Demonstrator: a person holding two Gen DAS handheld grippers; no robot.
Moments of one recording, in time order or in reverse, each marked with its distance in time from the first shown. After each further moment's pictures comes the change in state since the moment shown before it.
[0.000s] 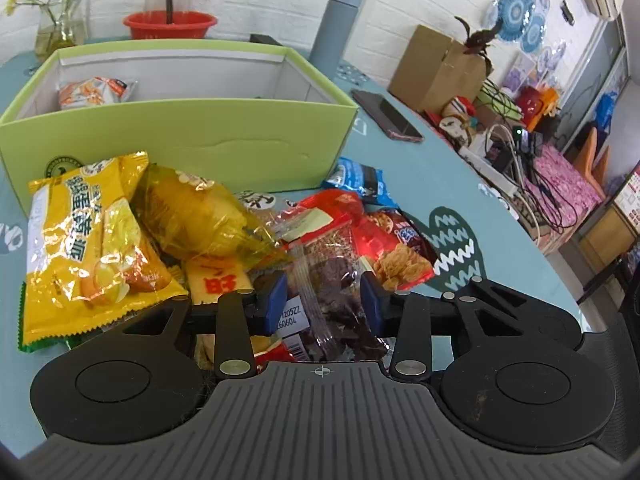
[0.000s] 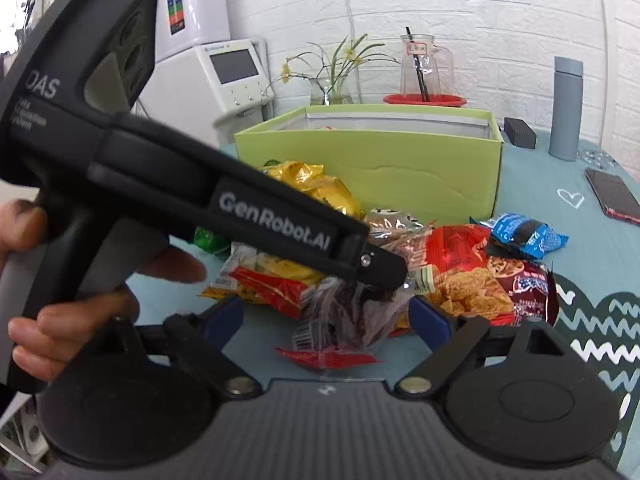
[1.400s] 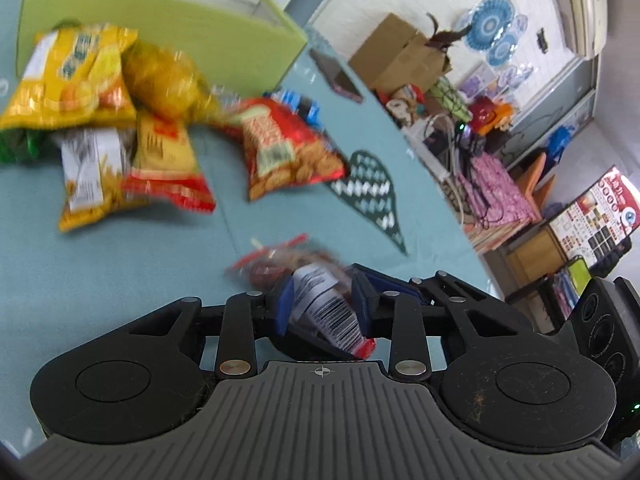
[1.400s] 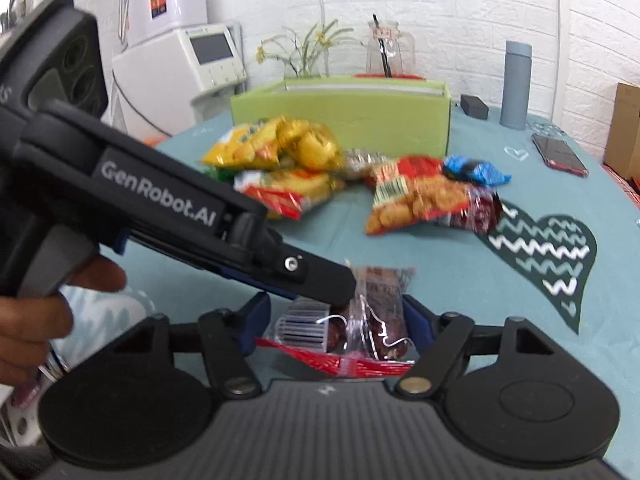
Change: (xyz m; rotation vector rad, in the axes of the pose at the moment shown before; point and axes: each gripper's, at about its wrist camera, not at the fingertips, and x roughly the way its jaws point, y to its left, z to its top) left arm -0.050 -0.019 -0.058 -0.174 0.049 -0.202; right arm -0.068 0.024 -0.039 0.027 0.003 -0.117
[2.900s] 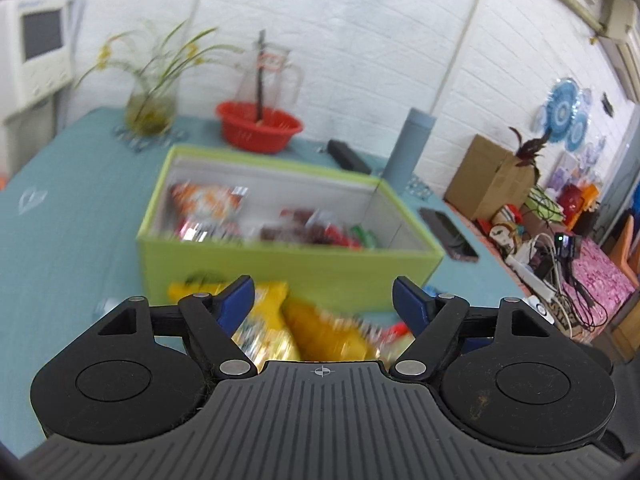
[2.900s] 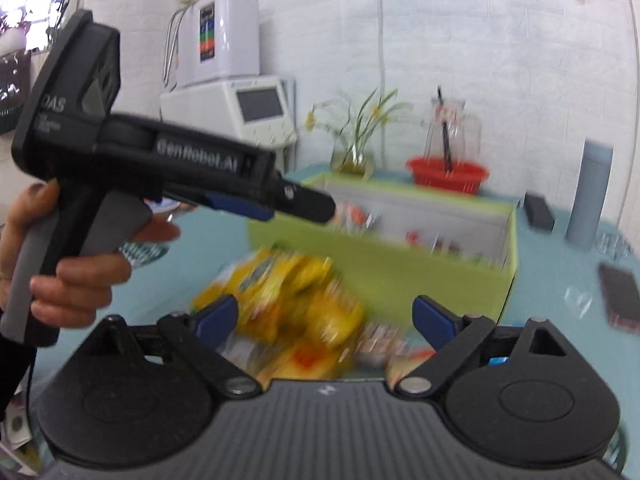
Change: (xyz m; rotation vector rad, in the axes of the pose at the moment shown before) left arm -0.044 0.057 0.093 0.054 -0.342 0.325; right arm 0.077 -0.007 0.074 -0.118 -0.071 0.156
